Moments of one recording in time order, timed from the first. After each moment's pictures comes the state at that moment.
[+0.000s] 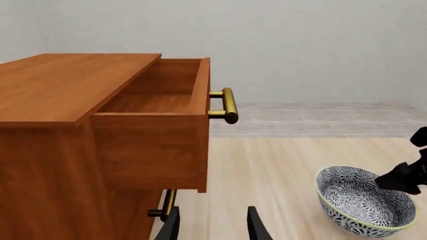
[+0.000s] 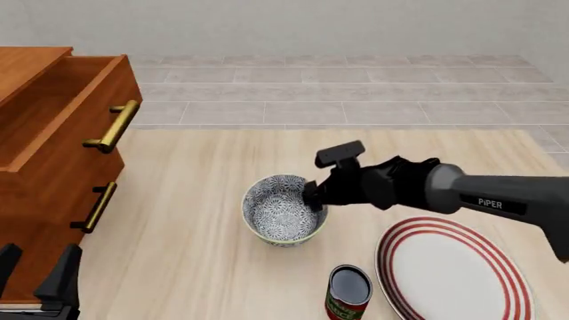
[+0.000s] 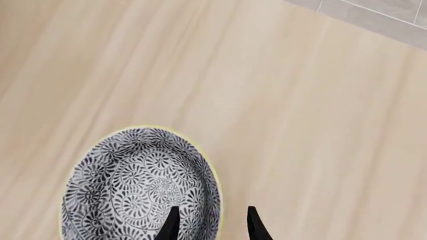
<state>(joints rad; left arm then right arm) 0.00 0.01 0.00 0.00 0.00 0.50 1.80 -1.07 0.19 0.08</state>
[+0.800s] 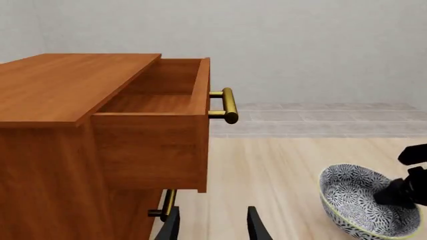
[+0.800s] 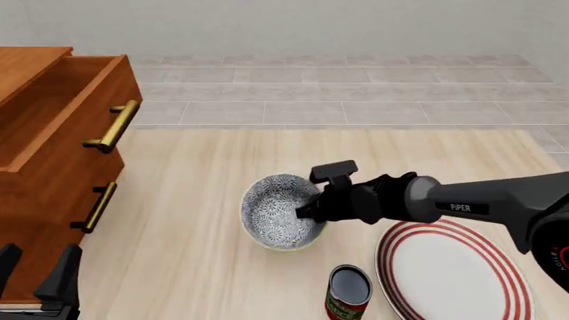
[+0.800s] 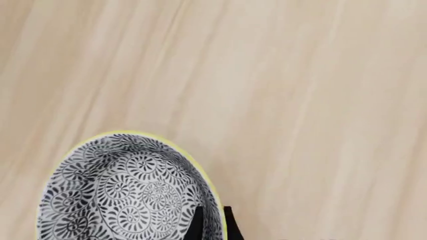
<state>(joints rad) 0.00 0.01 0.00 0.00 0.00 0.53 1.89 -1.03 0.11 0.12</state>
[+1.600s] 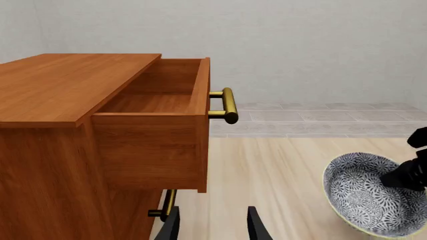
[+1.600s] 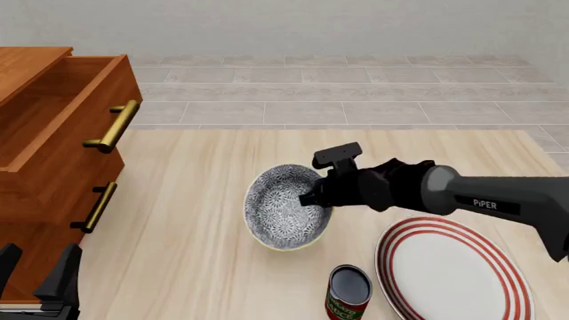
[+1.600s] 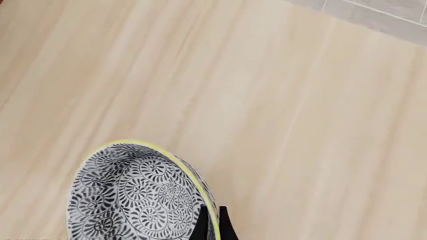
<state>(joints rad) 0.00 0.01 0.00 0.00 0.00 0.51 1.81 -1.07 0.17 0.09</state>
